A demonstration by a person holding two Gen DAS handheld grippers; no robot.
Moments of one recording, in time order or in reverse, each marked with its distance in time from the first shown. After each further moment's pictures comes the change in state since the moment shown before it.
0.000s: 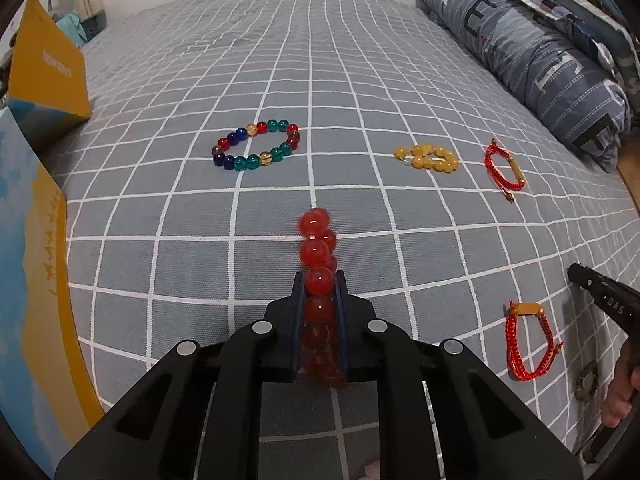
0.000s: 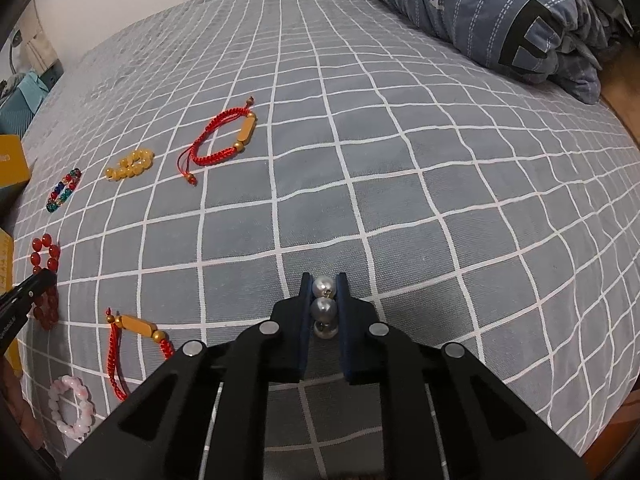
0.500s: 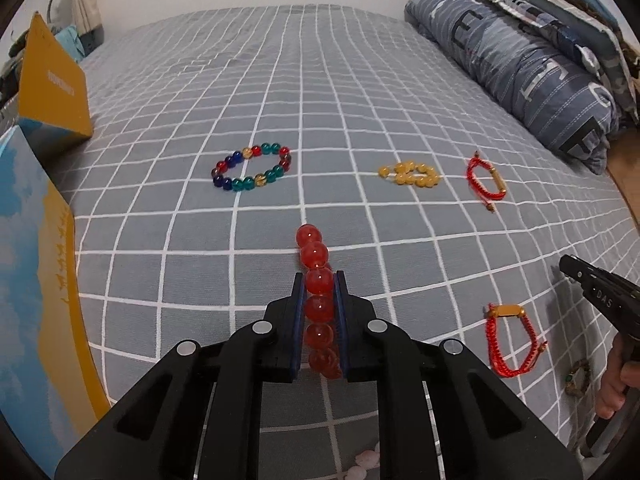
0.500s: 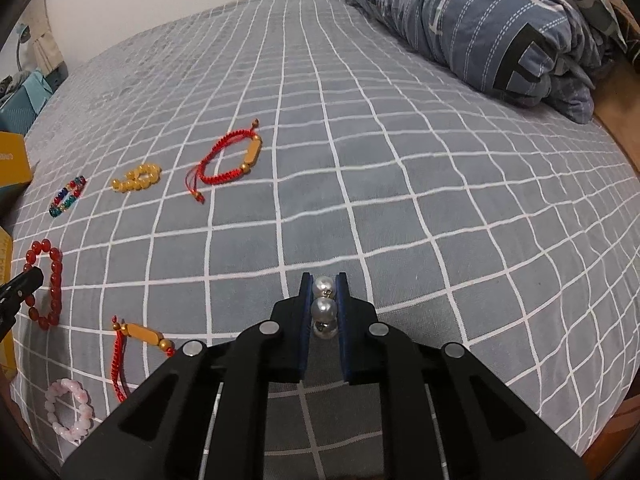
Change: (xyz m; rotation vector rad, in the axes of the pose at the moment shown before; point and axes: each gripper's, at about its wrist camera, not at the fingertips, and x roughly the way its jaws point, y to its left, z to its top) left arm -0.021 -0.005 0.001 0.026 -0.070 -0.033; right arm -0.013 0.002 0.003 -0.028 -0.091 -0.016
